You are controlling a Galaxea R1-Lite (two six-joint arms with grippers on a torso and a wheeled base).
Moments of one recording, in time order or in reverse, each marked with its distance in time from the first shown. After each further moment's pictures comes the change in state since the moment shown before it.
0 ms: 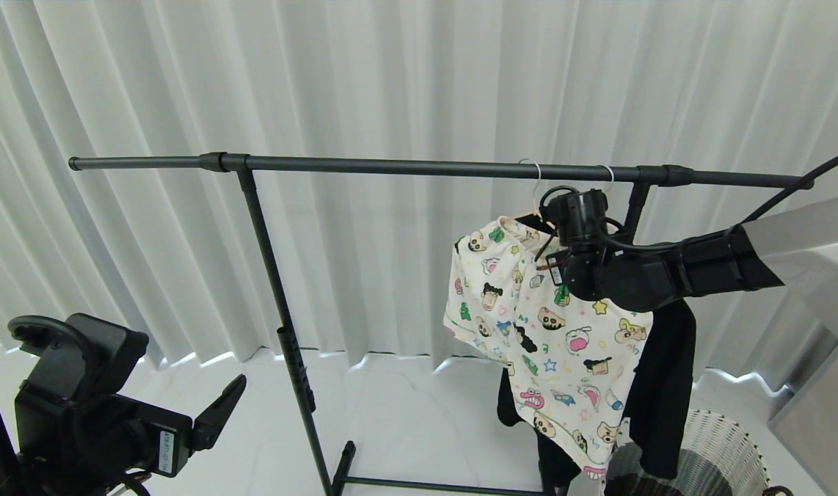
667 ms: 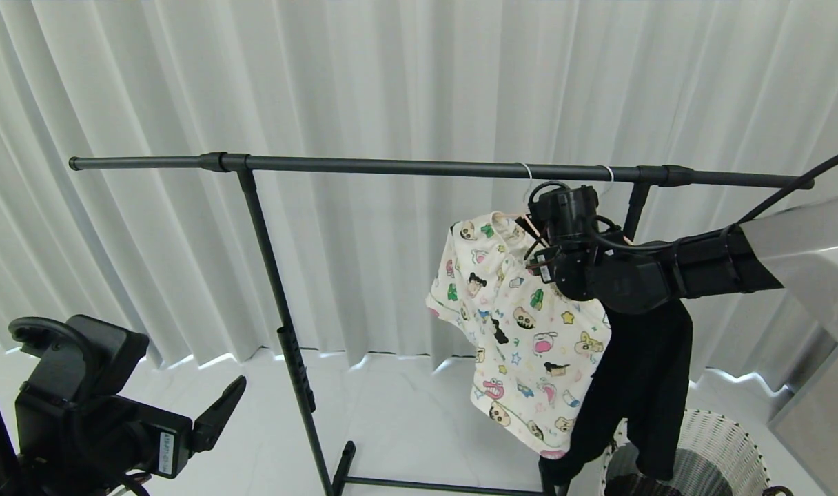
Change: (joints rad) left arm 0.000 0.000 0.003 0.000 0.000 -0.002; right arm 0.041 -0.005 -0.016 -0.007 0.005 0.006
